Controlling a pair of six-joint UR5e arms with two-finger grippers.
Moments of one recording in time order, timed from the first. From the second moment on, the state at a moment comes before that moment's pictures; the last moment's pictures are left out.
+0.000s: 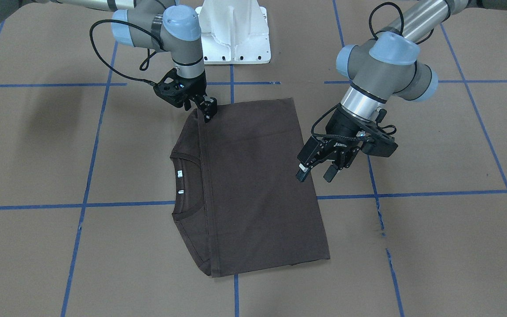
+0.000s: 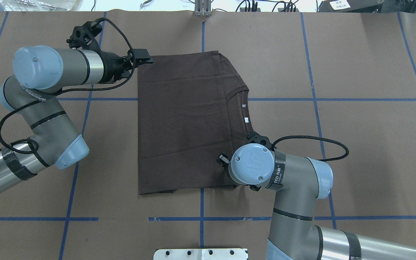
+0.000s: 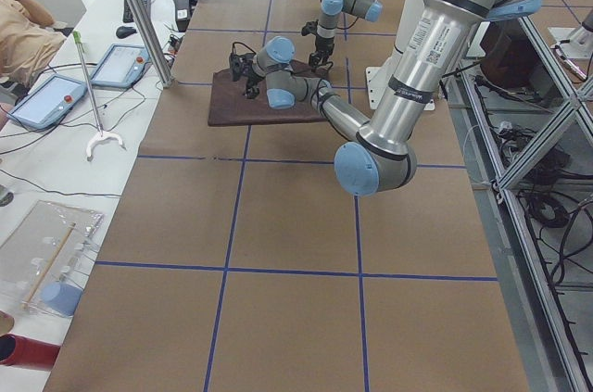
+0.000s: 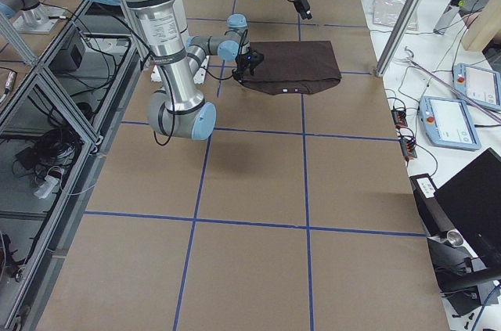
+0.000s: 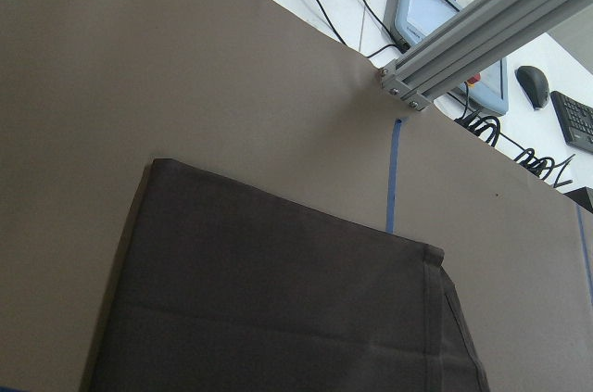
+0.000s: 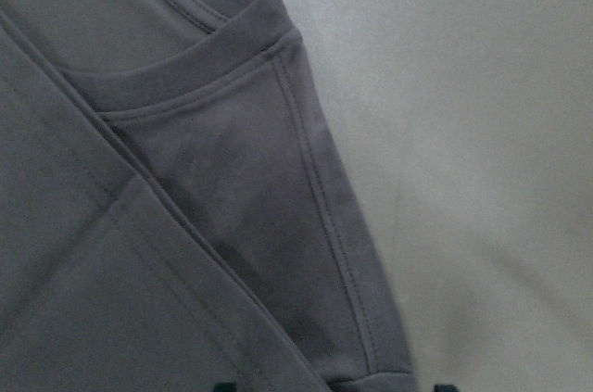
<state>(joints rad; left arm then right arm) -0.75 -2.06 -1.59 -2.40 -1.73 -1.56 0.32 -1.05 1.77 -1.53 1.66 2.02</state>
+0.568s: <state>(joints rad) -0.75 -2.06 -1.59 -2.40 -1.73 -1.57 0.30 -1.06 1.77 -1.53 1.67 2.02</state>
